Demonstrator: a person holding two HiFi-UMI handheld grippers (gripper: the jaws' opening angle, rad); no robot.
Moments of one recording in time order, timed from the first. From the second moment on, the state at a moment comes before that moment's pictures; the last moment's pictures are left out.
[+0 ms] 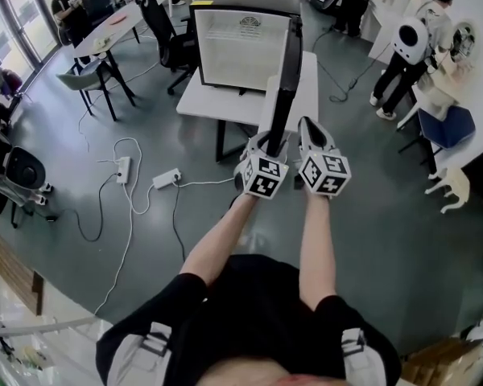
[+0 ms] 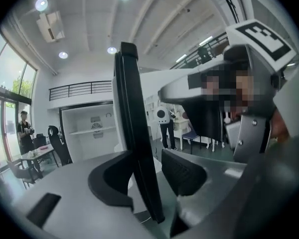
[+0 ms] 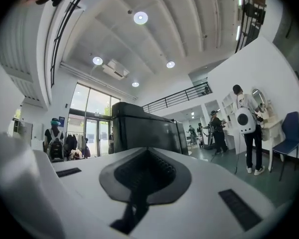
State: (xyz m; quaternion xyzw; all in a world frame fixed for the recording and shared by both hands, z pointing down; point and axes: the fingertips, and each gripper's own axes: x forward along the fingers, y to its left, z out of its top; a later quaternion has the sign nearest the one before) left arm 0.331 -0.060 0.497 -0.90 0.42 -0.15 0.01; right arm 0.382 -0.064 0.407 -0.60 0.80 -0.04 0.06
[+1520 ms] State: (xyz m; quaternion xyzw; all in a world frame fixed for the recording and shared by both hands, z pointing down) left arm 0.053 -0.357 0.493 -0.92 0.40 0.01 -0.04; right arm 0.083 -0.346 0.412 -0.46 0.89 -0.01 0.08
